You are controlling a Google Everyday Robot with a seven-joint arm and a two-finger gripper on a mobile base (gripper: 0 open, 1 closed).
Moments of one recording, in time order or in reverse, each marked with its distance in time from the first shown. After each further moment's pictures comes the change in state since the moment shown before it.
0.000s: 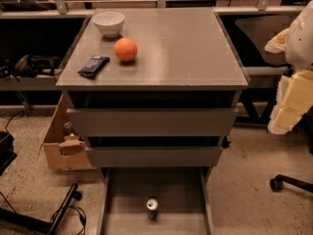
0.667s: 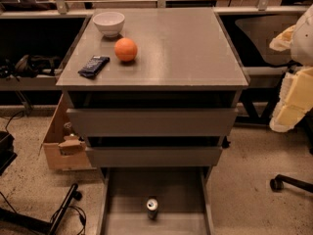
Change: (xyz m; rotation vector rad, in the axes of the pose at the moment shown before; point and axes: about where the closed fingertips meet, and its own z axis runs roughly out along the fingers) arm 0.003 -0.002 -0.005 0.008 -0.021 0.033
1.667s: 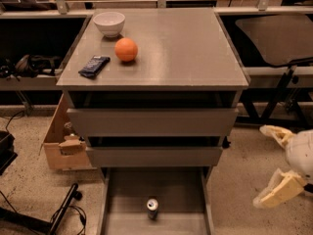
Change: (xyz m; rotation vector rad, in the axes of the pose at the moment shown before) arm 0.071 0.085 0.153 -0.088 -0.406 0.122
